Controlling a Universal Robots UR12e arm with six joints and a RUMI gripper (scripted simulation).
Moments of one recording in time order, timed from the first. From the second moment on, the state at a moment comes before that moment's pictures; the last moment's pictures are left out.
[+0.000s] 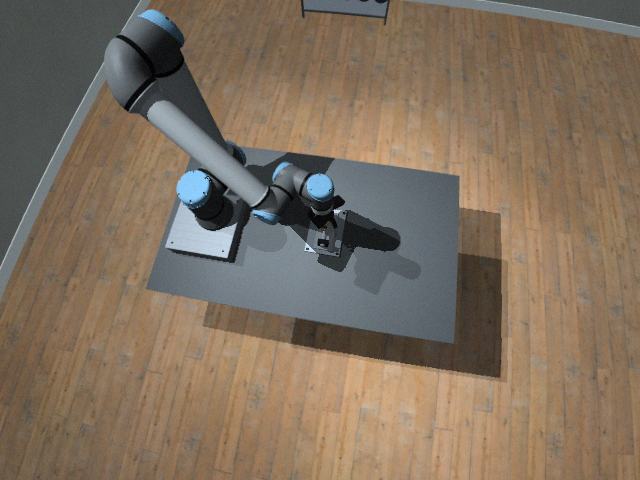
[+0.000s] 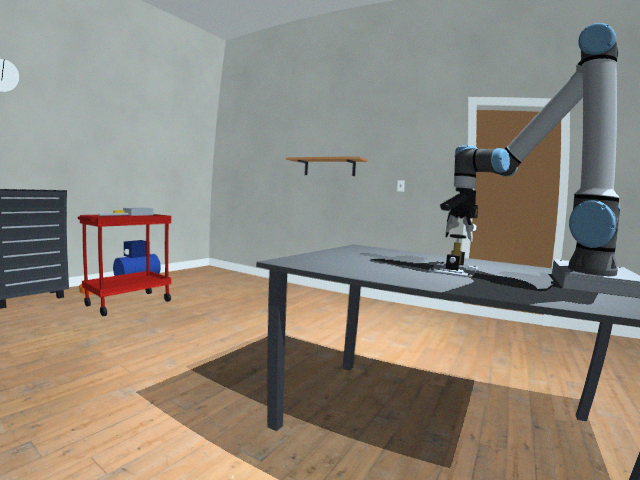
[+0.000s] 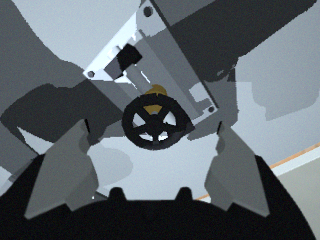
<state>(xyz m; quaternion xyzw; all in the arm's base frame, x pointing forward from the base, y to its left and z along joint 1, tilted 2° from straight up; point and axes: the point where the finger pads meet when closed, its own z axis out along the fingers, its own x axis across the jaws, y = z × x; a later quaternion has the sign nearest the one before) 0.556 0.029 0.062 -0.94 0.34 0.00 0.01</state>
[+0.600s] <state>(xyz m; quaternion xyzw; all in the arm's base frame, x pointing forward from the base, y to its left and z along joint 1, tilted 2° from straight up) 0.556 0.029 0.062 -0.94 0.34 0.00 0.01</state>
